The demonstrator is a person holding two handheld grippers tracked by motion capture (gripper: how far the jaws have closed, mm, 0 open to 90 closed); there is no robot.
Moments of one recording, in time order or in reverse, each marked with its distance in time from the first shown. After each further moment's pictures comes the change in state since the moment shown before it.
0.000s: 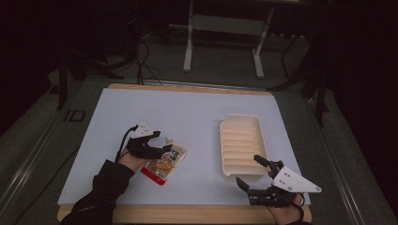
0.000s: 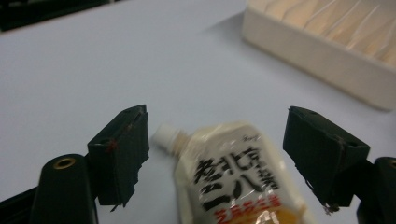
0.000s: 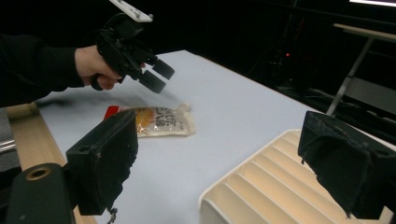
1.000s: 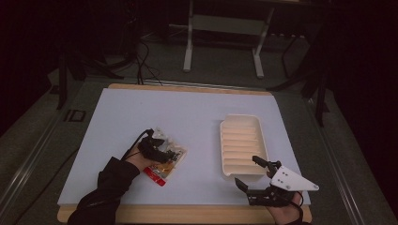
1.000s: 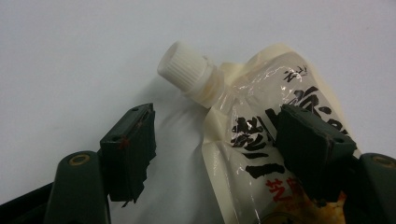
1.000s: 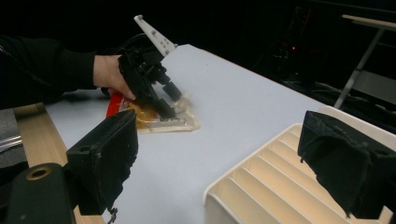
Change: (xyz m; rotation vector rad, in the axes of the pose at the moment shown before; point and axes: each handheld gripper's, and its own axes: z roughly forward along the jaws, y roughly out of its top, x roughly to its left) left arm -0.004 -0.004 0.044 0.325 0.044 0.073; right arm -0.001 -0.002 0.003 0.023 0.018 0.015
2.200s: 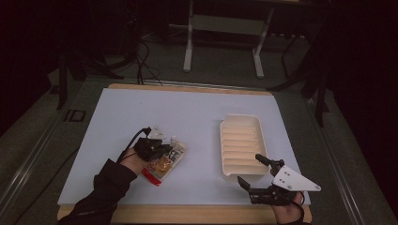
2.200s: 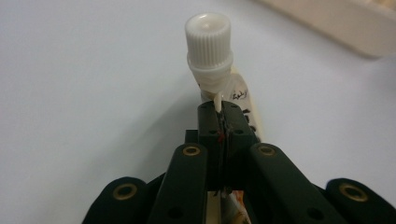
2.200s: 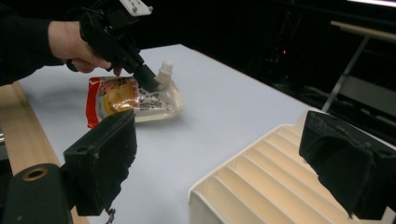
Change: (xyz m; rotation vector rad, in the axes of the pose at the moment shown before) left arm -0.029 0.017 -0.061 -0.097 -0.044 0.022; right arm -0.005 -0.002 -0.002 -0.014 -0.032 -0.037
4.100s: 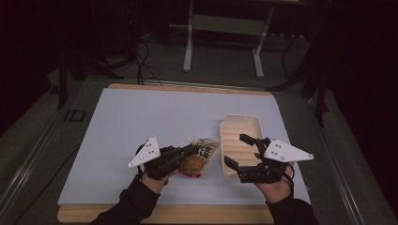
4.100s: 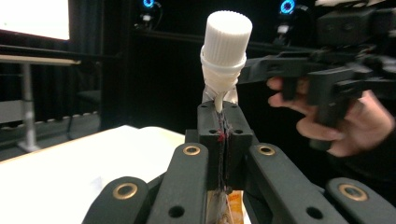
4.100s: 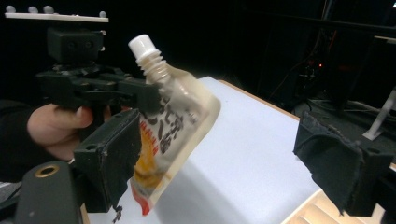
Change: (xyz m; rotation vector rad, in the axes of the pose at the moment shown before) left arm -0.076 0.010 -0.029 -0.821 -0.248 -0.024; right arm -0.009 0.064 0.035 -0.052 0.138 0.079
